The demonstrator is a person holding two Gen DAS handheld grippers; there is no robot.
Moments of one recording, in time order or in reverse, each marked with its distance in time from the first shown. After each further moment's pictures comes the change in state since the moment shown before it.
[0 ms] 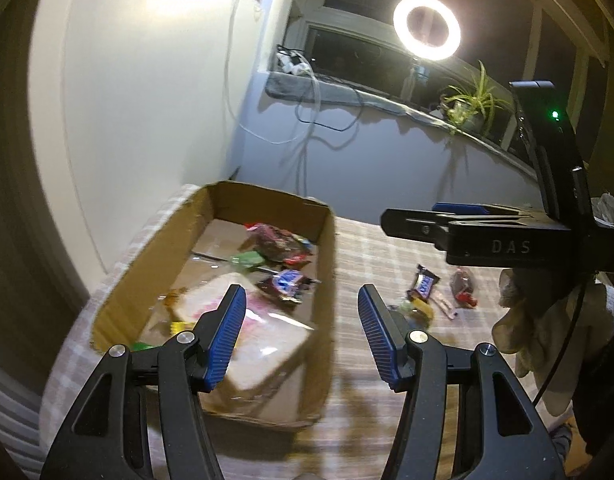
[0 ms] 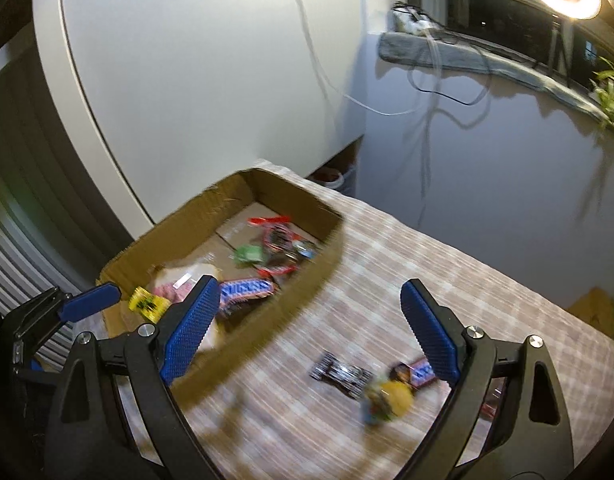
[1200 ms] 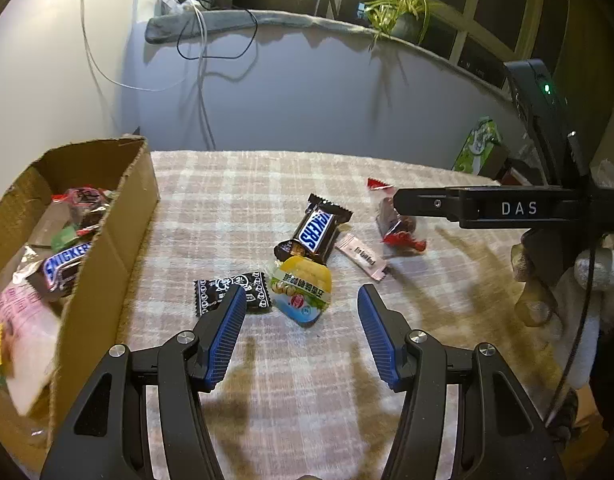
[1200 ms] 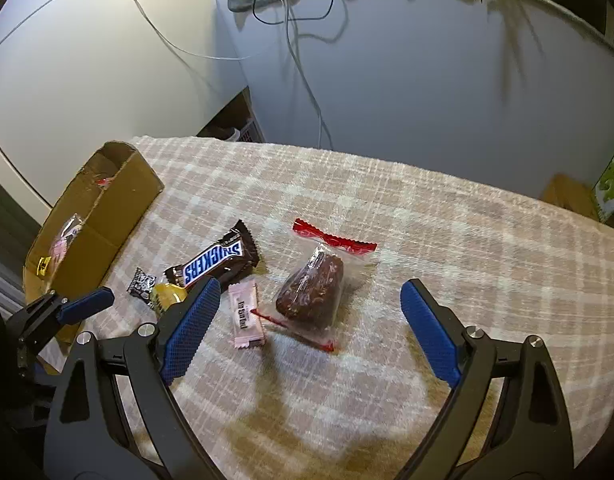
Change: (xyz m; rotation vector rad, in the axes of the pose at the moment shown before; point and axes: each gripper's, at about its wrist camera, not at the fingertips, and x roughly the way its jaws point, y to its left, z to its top) left arm 0.108 -0.121 -0.029 0.187 0.219 -0.136; right arm 0.006 -0.174 -0.088 0.279 0.133 -0.078
